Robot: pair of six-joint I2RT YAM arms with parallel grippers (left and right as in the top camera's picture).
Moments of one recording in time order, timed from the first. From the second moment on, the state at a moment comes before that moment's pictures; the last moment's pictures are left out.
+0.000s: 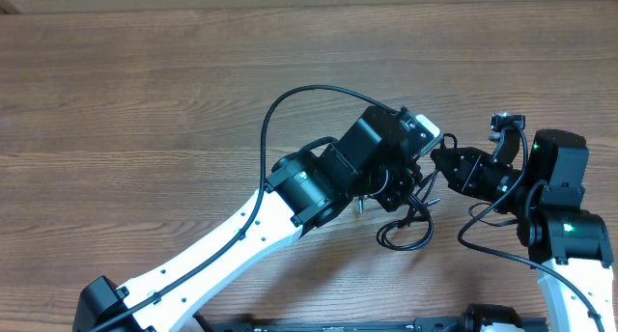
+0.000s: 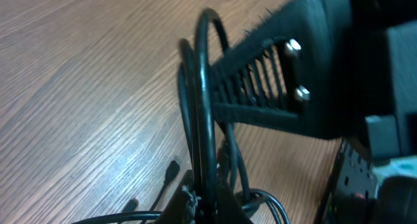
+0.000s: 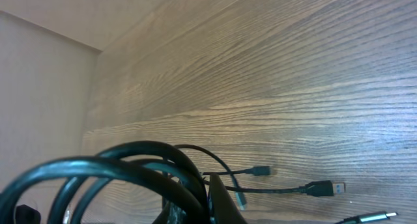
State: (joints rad) left arm -0.90 1.55 1.39 -0.55 0.23 -0.12; right arm -0.09 0.96 0.85 -0.66 -0.66 0.41
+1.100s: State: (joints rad) left arm -0.90 1.56 1.40 -0.76 0.36 0.17; right arm -0.06 0.94 0.85 -0.82 -0.49 0.39
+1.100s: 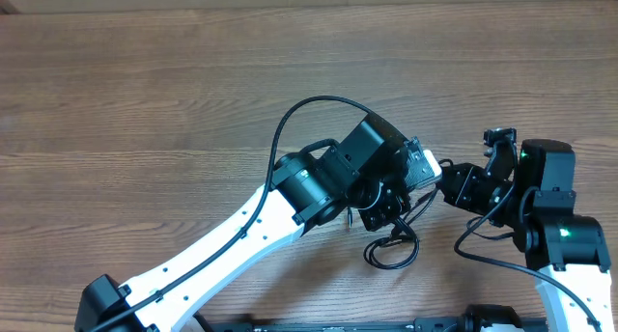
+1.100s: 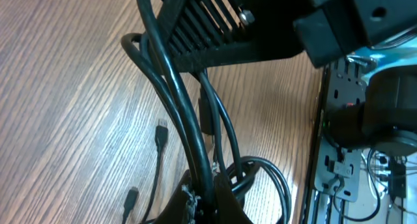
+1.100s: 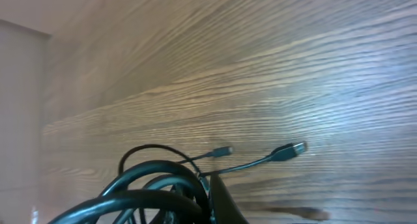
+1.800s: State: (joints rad) left arm -0.90 1.57 1.40 -0.83 0.46 0.30; right arm -0.06 0.94 0.85 -0.86 -0.30 0.44
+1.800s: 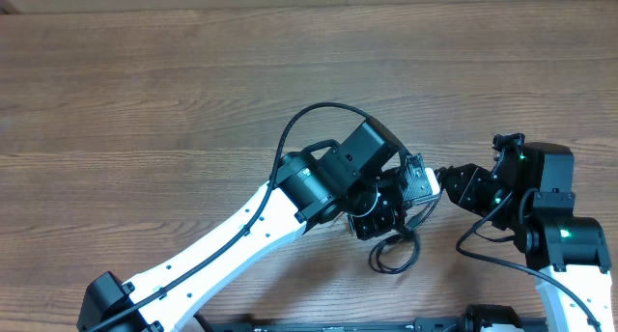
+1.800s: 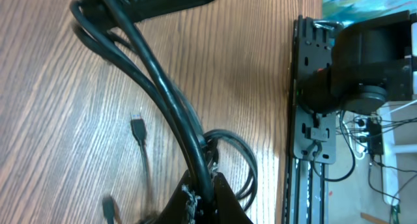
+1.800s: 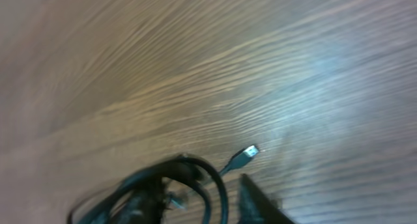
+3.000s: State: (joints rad) left arm -0.80 1.56 1.40 -0.58 0.12 -0.53; right arm -0.09 0.95 0.85 -0.71 -0.35 0.59
